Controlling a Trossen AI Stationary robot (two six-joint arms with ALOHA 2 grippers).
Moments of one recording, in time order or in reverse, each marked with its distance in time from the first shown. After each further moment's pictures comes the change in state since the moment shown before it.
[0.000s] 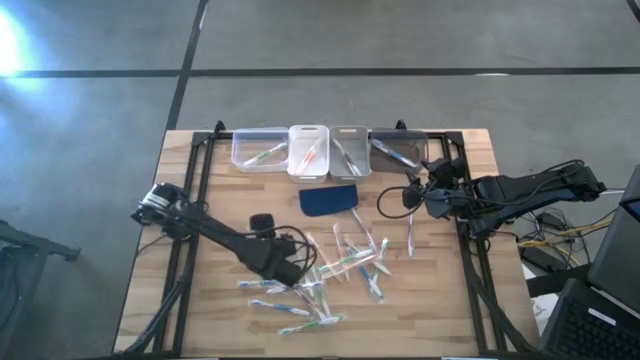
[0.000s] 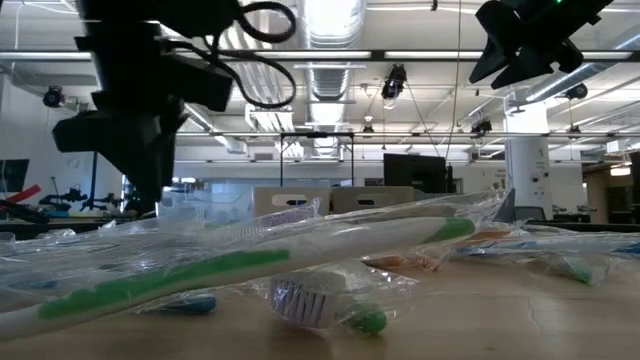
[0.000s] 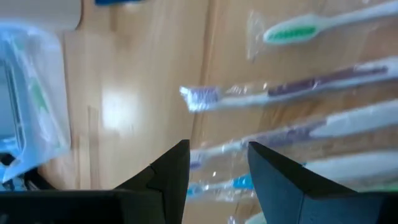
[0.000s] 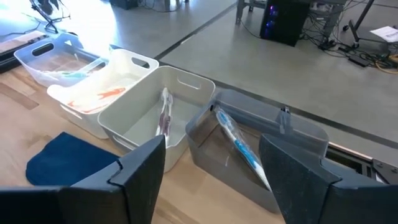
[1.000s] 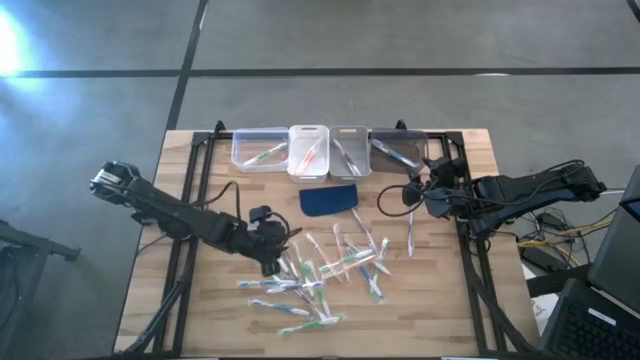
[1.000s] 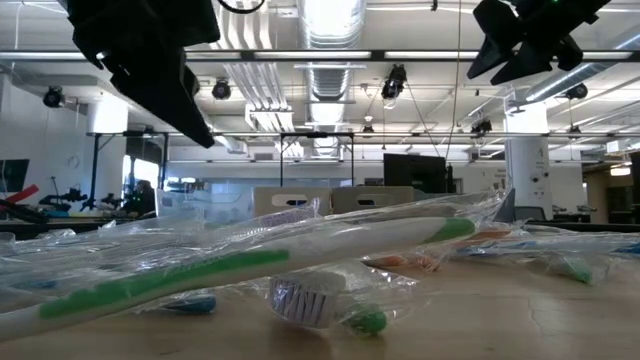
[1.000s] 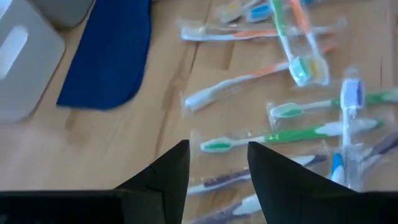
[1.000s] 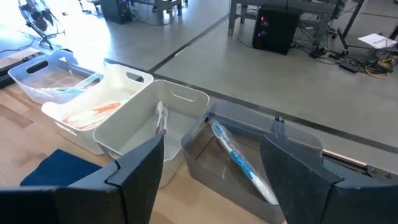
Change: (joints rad) left arm 0.048 -0.463 -0.399 0.727 0.070 0.206; right arm -0.001 0.000 -0.003 0.032 0.056 0.000
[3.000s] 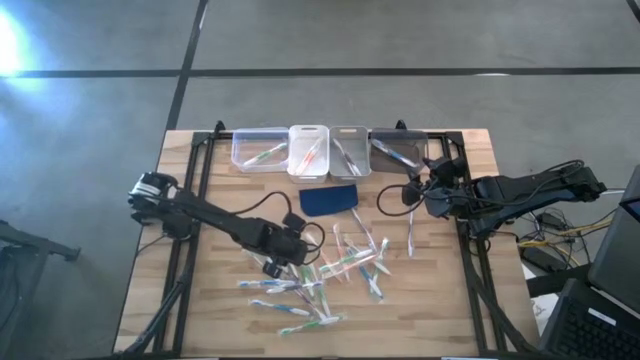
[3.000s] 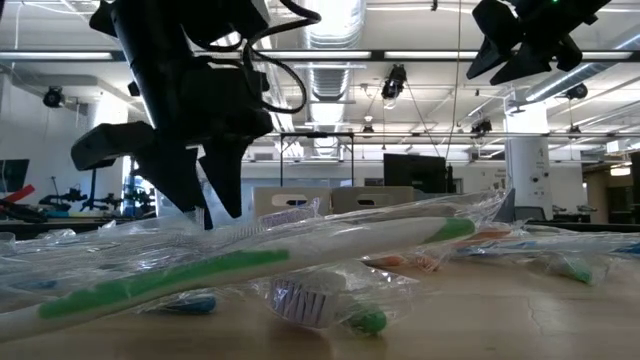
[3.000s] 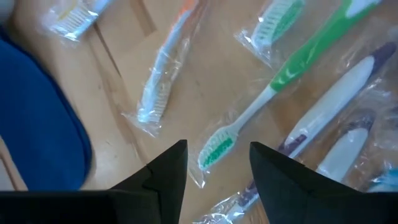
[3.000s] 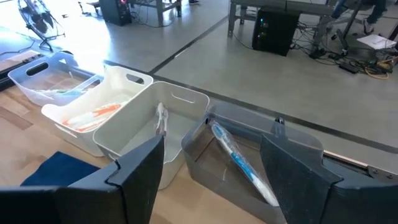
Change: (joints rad) left arm 0.097 0.352 0.172 -0.080 0.167 0.716; right arm -0.003 0.000 -0.005 0.014 0.004 -0.007
